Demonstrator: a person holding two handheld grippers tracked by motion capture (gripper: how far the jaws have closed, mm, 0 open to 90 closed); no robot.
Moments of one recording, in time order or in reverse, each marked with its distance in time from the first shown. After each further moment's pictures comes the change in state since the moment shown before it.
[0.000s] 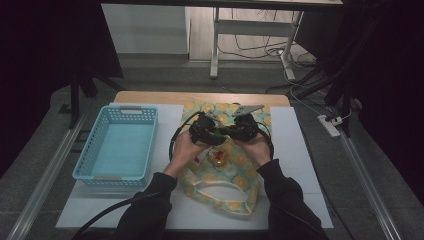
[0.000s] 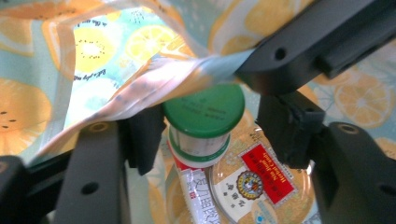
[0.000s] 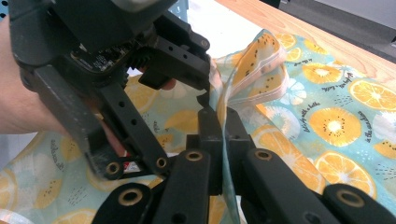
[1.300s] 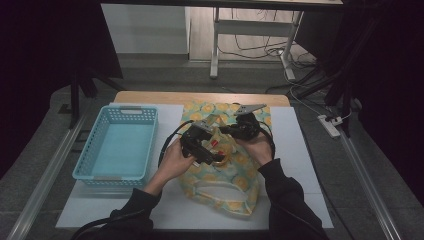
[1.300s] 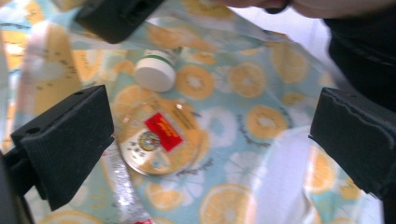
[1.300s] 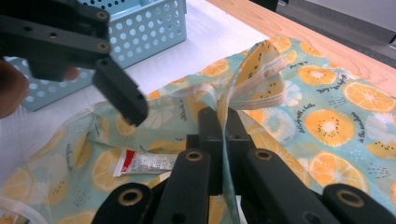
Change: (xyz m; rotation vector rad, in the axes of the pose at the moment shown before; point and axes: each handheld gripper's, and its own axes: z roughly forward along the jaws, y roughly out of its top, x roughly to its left) left arm -0.039 -0.024 -0.055 -0.057 -0.207 0.041; right arm -0.002 0.001 -0.005 -0.009 -0.002 0.003
